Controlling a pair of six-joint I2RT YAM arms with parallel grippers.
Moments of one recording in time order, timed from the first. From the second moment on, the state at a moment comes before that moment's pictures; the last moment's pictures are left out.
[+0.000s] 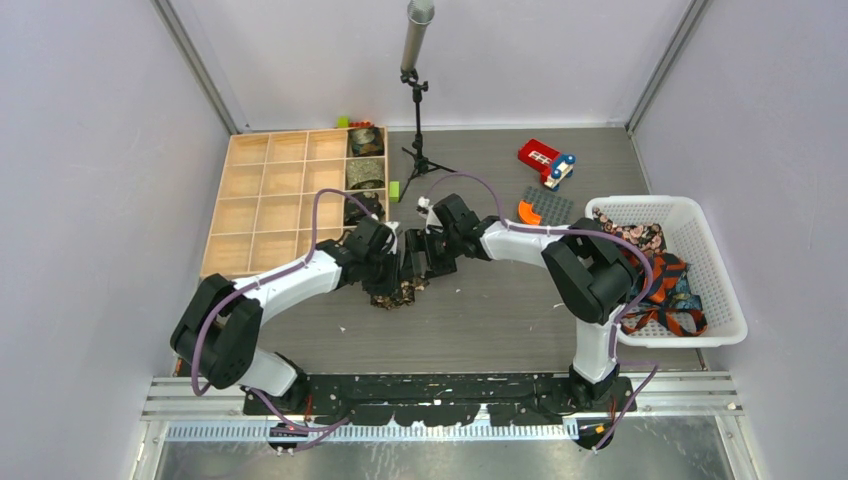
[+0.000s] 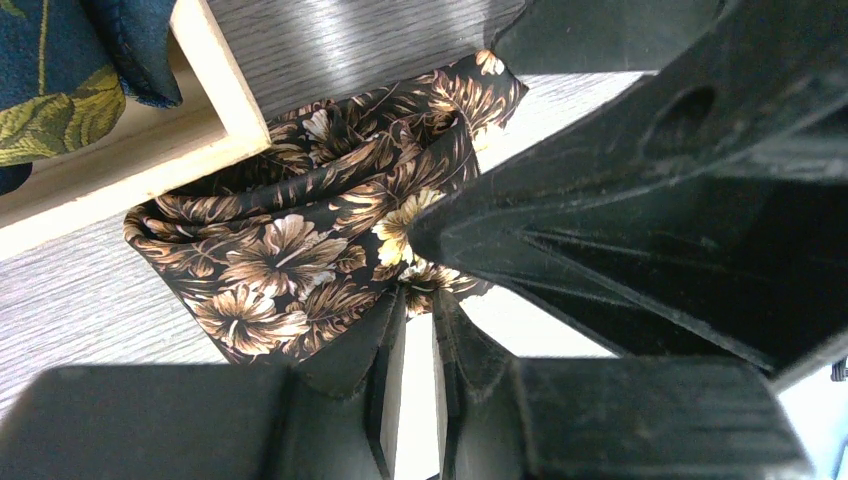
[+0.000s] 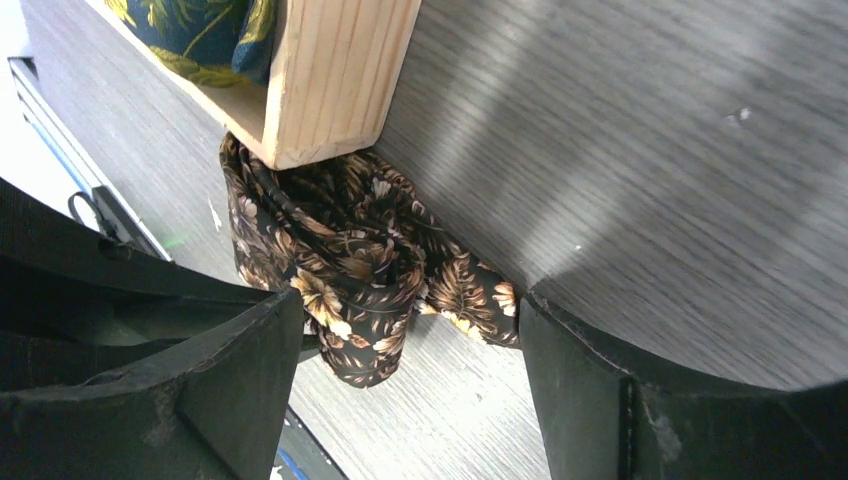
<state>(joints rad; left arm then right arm) -0.62 1.45 0.82 -0.42 0.17 -0.49 0.71 1.90 1.15 -0.15 -0.45 0.53</state>
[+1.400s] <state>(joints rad) -0.61 1.21 0.87 -0.62 -0.04 -0.49 0.73 1.97 1.08 0.11 -0.60 0.74</state>
